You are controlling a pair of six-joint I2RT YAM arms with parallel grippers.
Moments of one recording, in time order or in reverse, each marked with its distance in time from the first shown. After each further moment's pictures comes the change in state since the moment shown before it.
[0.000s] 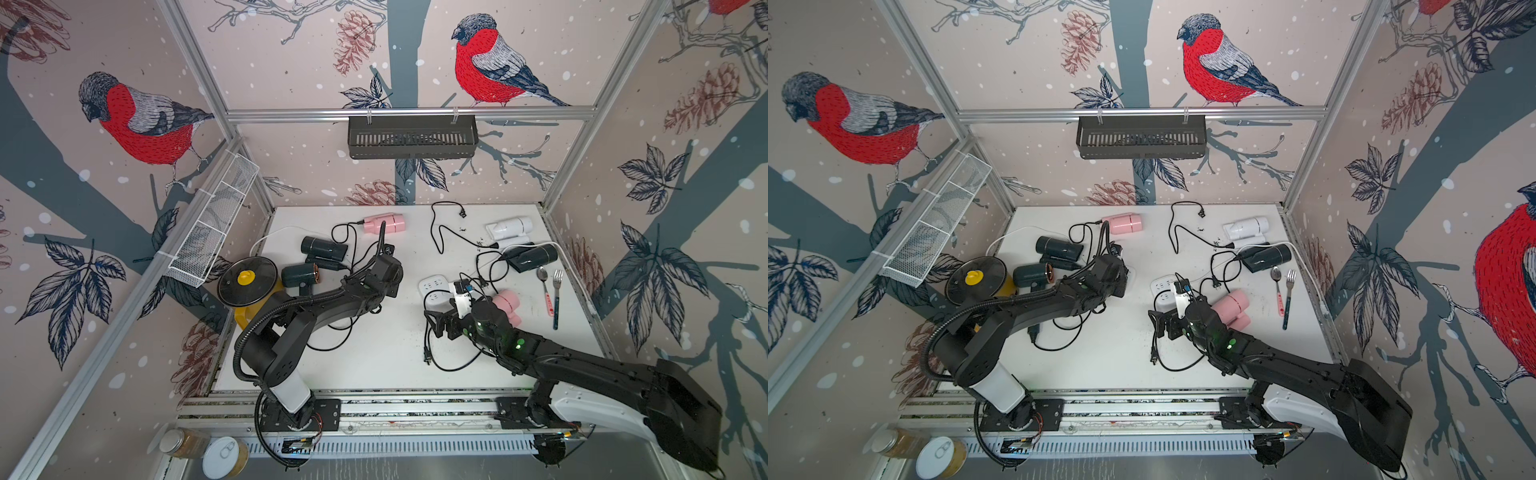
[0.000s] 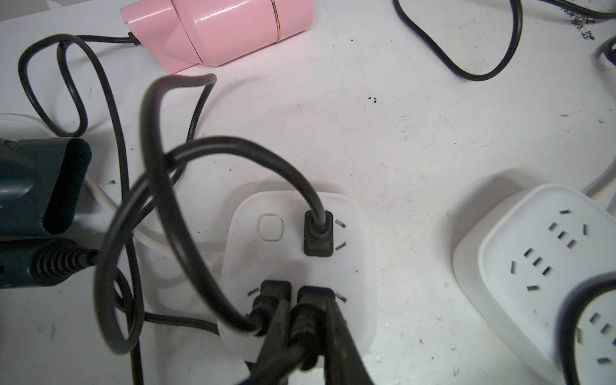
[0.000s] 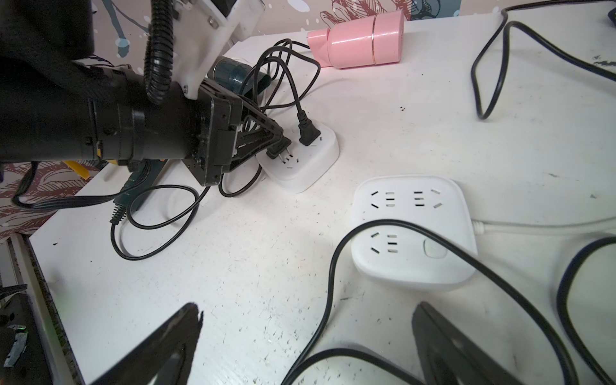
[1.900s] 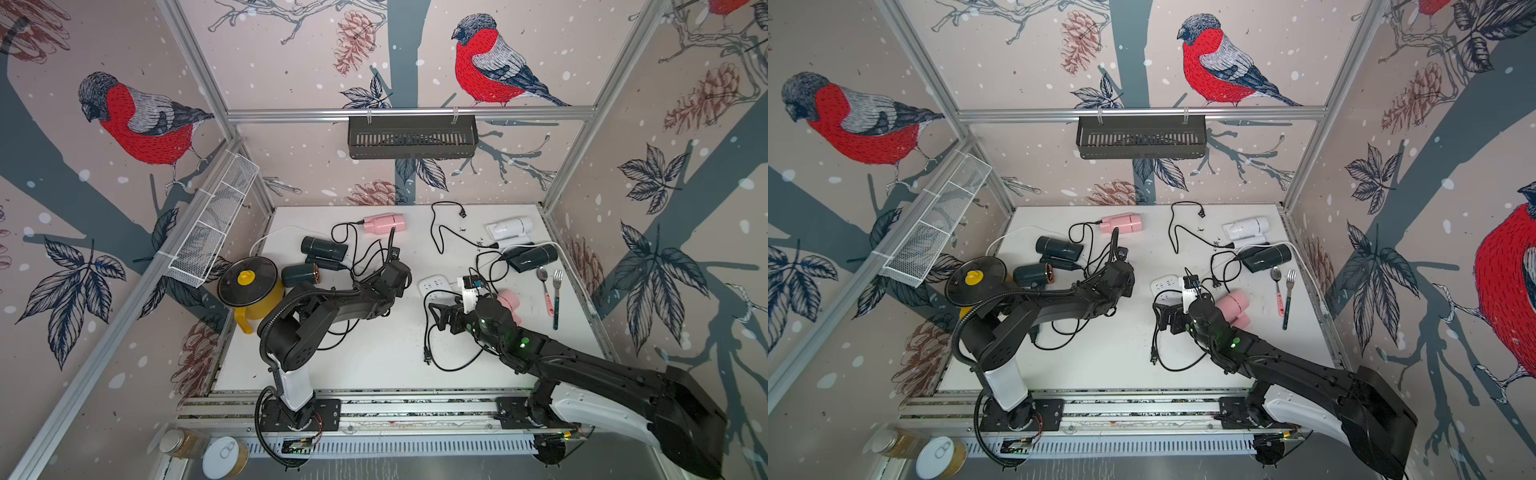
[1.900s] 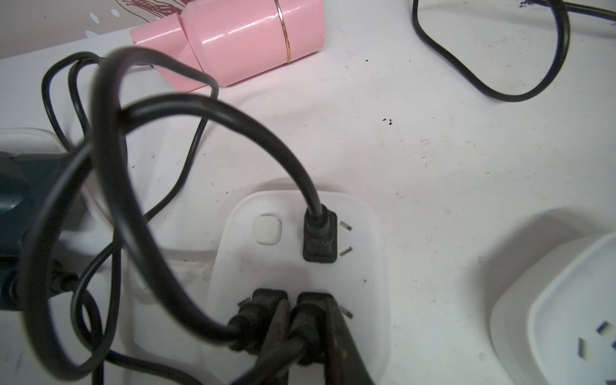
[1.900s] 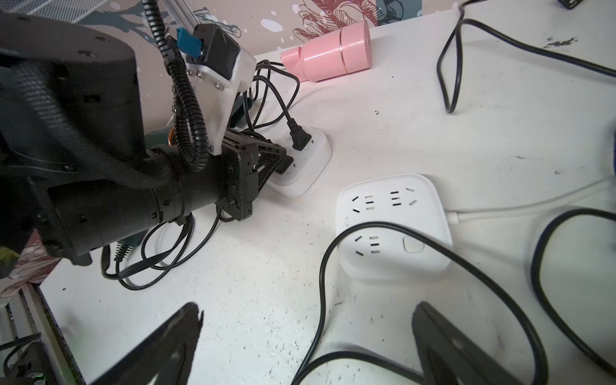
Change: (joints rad) left arm -0.046 0.156 0.001 0.183 -0.142 -0.008; right arm -0.027 -0.065 0.017 -0.070 0.048 0.131
